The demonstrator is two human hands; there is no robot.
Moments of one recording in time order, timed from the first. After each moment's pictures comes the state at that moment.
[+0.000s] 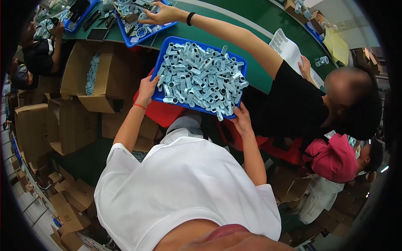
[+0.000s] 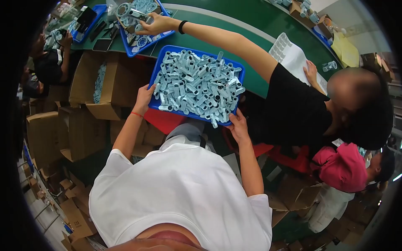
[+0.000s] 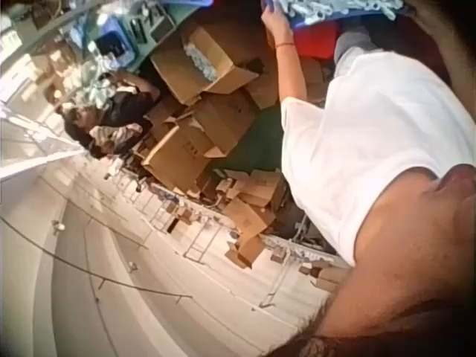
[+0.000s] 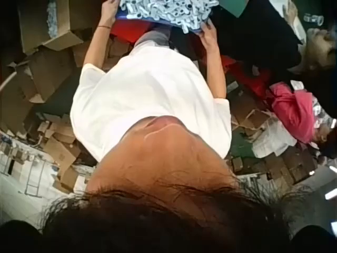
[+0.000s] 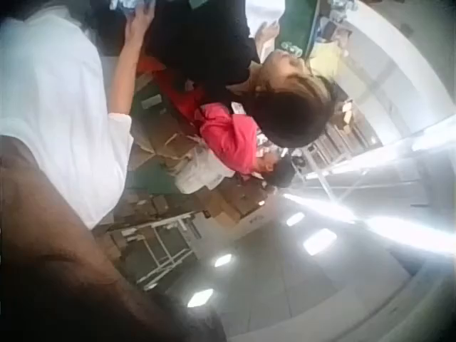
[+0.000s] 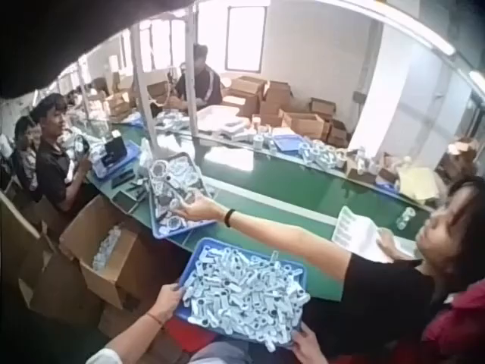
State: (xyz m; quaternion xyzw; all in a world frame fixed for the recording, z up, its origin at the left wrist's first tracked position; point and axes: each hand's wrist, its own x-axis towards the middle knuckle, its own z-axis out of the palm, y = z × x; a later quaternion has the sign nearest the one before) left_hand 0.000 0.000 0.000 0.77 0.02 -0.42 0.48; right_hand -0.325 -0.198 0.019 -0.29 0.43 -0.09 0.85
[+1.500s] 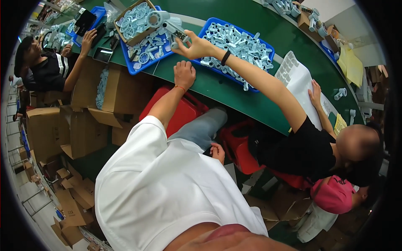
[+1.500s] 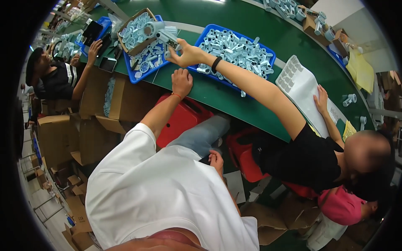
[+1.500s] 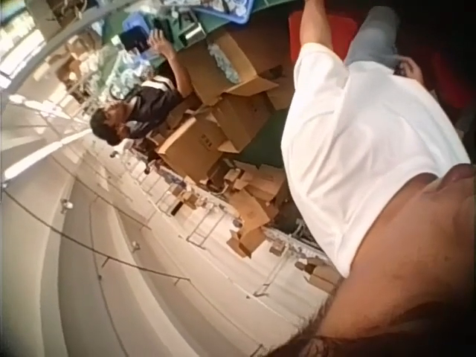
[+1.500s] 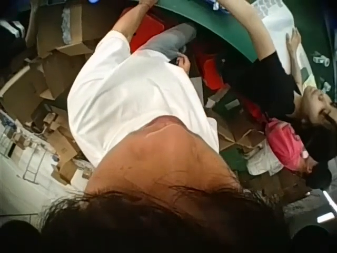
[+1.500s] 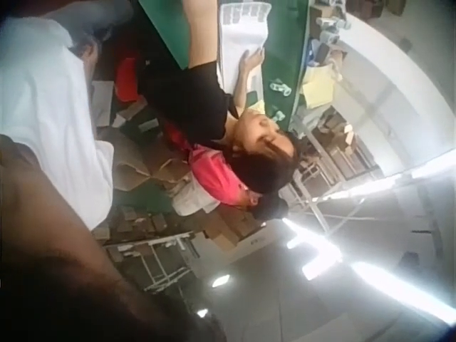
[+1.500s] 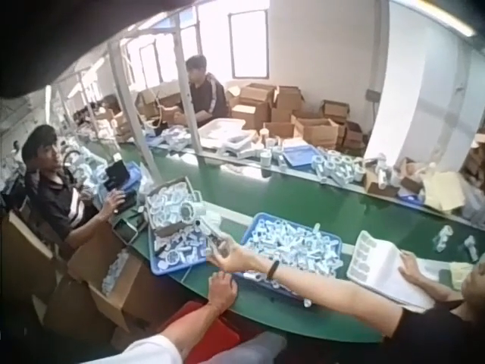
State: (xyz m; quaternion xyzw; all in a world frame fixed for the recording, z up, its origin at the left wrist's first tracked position) left_hand -0.040 0.050 -0.081 0.88 -0.41 0.12 0.21; right_hand -0.404 0.162 -0.119 -0.49 0.50 -0.17 0.69
